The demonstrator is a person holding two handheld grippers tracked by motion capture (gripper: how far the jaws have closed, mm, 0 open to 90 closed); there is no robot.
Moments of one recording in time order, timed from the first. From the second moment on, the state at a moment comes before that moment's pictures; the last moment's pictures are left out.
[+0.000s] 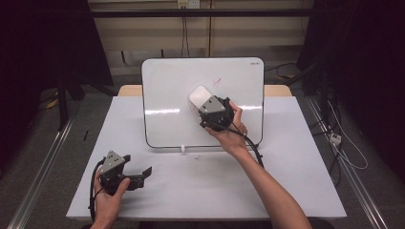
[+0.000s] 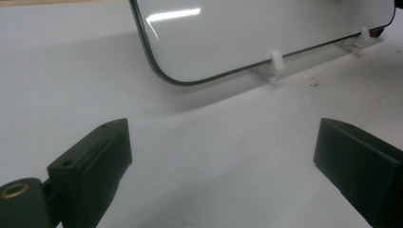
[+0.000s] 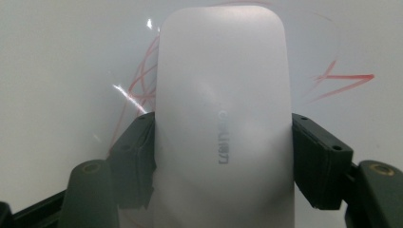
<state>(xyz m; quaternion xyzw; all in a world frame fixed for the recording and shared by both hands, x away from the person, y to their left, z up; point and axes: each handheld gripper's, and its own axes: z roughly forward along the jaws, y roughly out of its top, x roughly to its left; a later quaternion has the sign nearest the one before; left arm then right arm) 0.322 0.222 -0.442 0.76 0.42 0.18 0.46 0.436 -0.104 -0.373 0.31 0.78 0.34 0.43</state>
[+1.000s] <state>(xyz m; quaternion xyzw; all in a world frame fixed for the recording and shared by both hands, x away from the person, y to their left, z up) 0.321 0.224 -0.441 0.76 0.42 0.19 0.46 0.468 -0.155 -0.332 0.39 0.74 0.34 0.43</state>
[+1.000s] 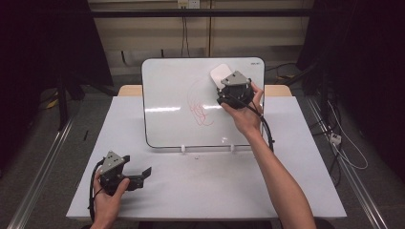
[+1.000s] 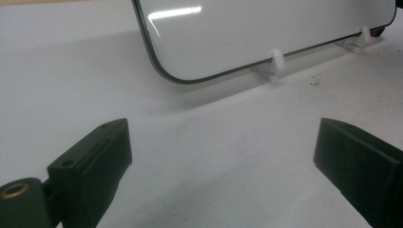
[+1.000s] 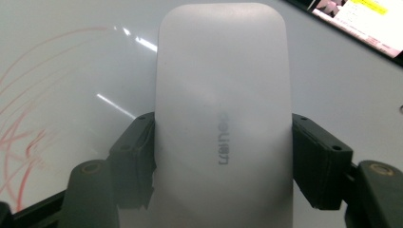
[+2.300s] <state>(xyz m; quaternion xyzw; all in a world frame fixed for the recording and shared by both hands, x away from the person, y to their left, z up) 0.322 0.220 -0.441 0.76 0.42 0.18 0.46 0.465 -0.136 -0.339 0.36 0.75 0.34 0.44</state>
